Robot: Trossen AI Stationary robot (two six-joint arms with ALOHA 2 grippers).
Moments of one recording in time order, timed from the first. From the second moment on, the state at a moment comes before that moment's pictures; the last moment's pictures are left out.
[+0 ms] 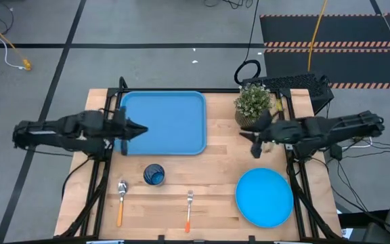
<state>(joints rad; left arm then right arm) -0.02 0.58 0.70 -0.42 -0.14 -0.15 0.17 0.91 0.90 -0.62 0.42 0.35</state>
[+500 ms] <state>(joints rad) -0.08 0.89 0.70 -0.11 -0.12 0.09 0.27 1.37 1.04 -1.42 0.02 0.66</state>
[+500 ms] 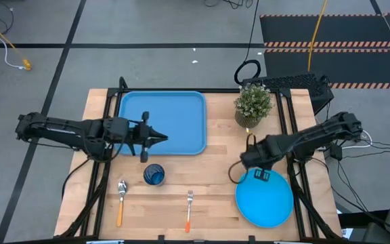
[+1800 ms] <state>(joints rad) -0.10 0.93 0.60 0.19 0.00 0.11 0.39 1.09 0.47 -0.93 -0.08 1.06</state>
